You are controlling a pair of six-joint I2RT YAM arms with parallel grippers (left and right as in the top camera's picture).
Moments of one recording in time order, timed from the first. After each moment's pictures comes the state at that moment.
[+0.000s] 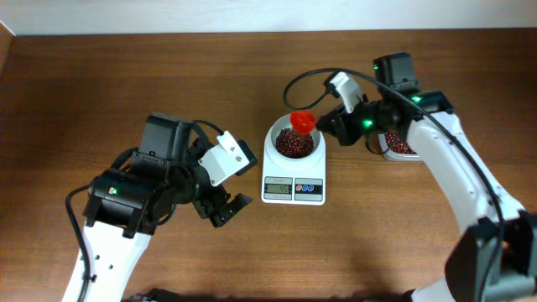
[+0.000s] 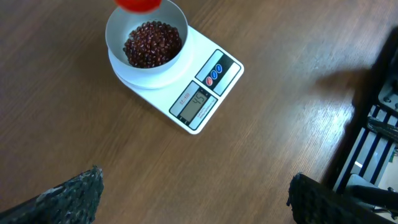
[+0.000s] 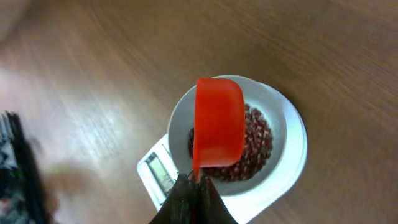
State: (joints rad) left arm -0.29 1.16 1.27 -1.16 0.42 0.60; right arm 0.17 1.69 1.40 -0.78 -0.71 -0.31
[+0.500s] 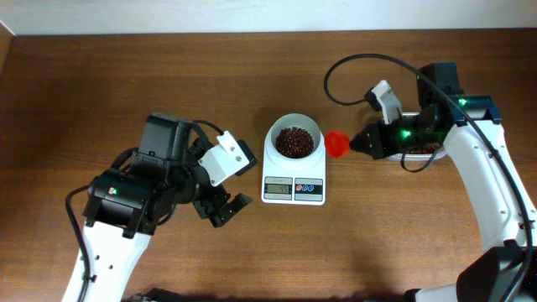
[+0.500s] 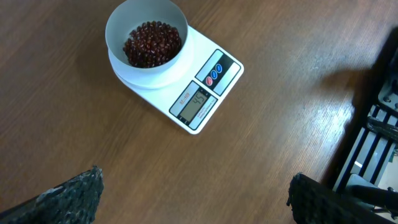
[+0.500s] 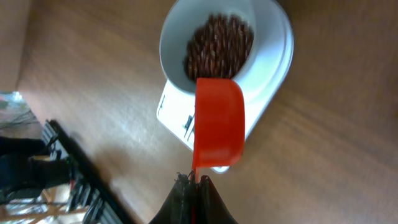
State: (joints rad) left arm -0.29 1.15 1.27 -1.16 0.42 0.60; right arm 0.03 1.61 1.39 -1.13 -0.69 -0.26
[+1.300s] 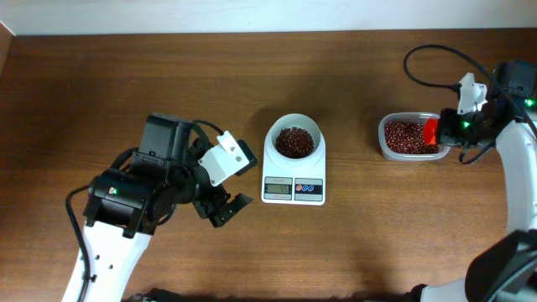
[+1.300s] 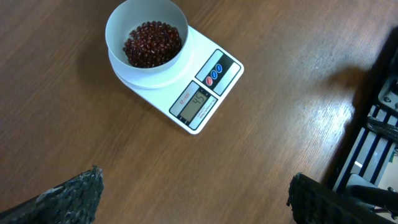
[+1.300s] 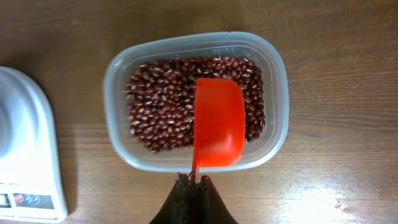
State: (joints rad) left arm -0.29 1.15 1.27 -1.16 0.42 0.60; right arm -0.28 1.65 1.42 -1.01 -0.21 -0.11
